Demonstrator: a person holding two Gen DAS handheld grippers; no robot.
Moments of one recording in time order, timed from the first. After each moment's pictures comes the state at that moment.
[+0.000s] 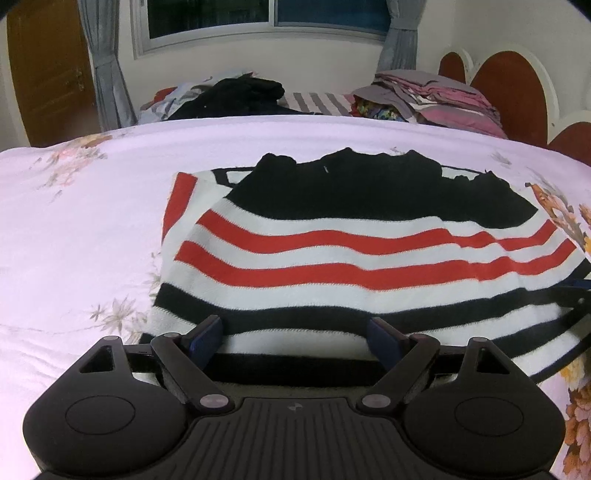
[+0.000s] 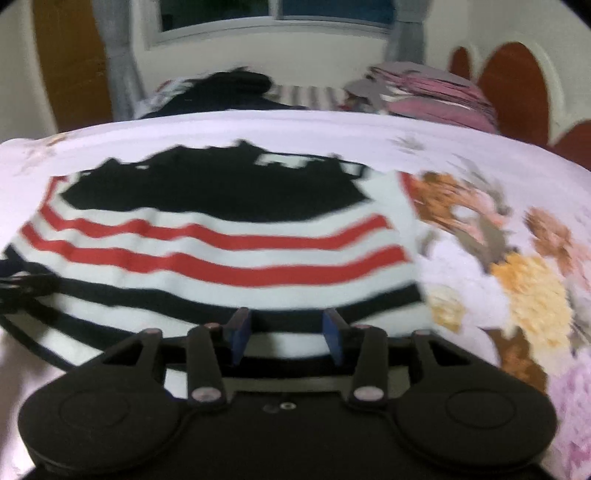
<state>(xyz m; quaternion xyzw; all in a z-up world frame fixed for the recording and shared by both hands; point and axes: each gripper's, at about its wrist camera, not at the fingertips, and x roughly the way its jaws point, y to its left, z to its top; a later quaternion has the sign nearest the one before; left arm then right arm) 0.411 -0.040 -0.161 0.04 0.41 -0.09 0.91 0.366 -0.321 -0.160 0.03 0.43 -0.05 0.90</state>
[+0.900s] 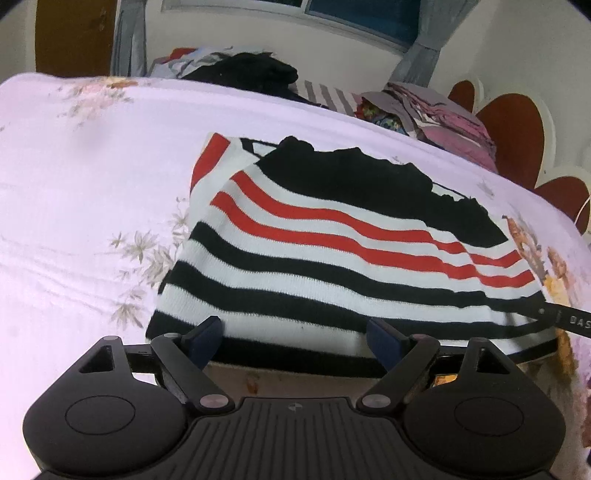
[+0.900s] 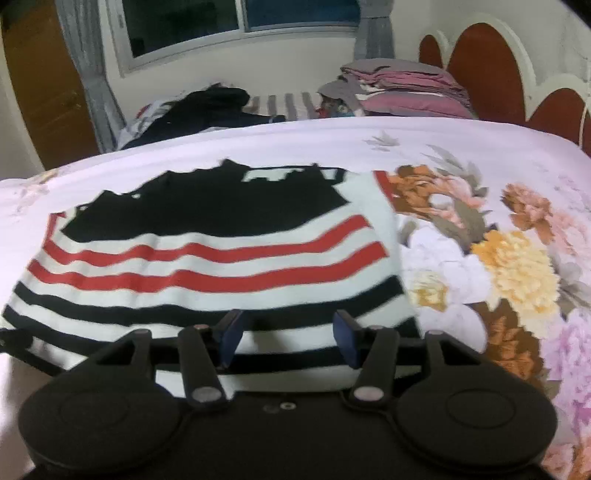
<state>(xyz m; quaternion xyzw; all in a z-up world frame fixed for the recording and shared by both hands) 0.382 0.004 -0.150 -0.08 0.45 -0.11 0.89 0.357 -0.306 -0.144 0.07 0.41 -0.05 0.91</state>
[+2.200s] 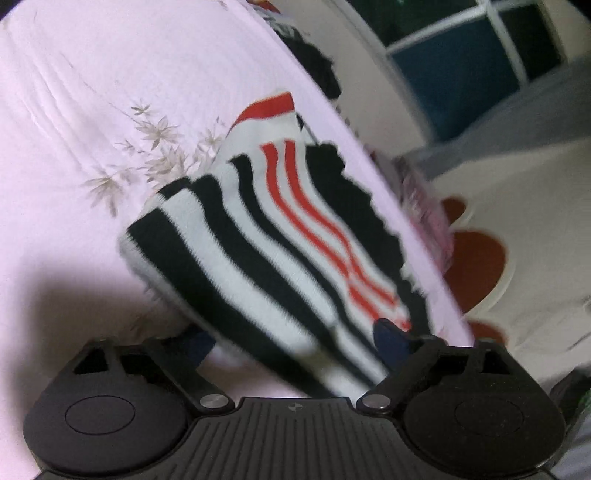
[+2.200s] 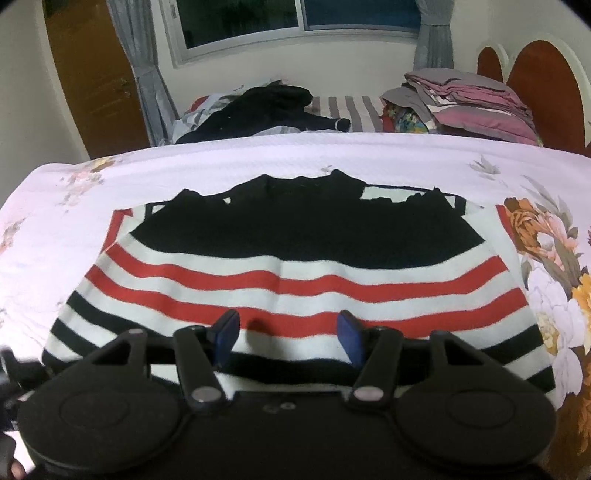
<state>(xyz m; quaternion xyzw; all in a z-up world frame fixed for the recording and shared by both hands) 0.381 0.044 -0.217 -0.41 0.41 -0.11 0.80 0.409 -0.228 -0.146 0.06 0.41 0.01 0.91</state>
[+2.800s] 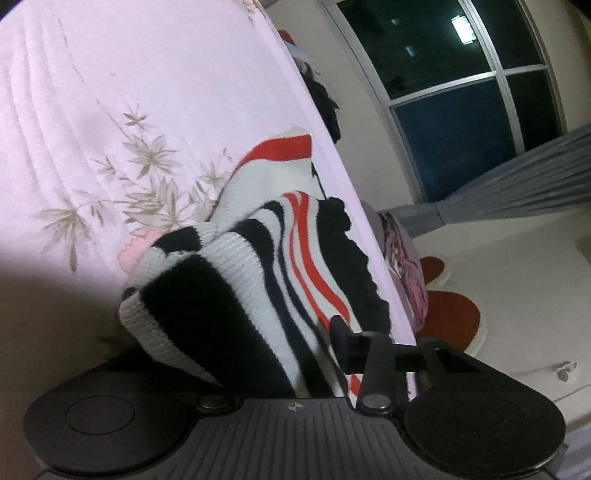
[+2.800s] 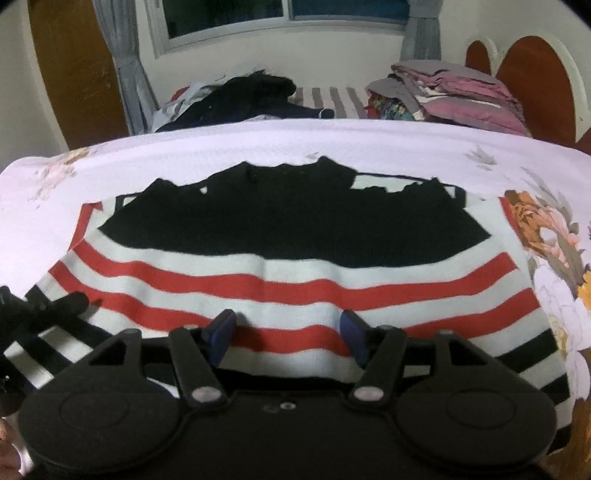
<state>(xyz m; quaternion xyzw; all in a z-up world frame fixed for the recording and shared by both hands) 0.424 0.037 -0.249 -0.49 0.35 -0.09 0.79 0.427 -0.225 -0.173 0.03 0.43 -0.02 0.90</state>
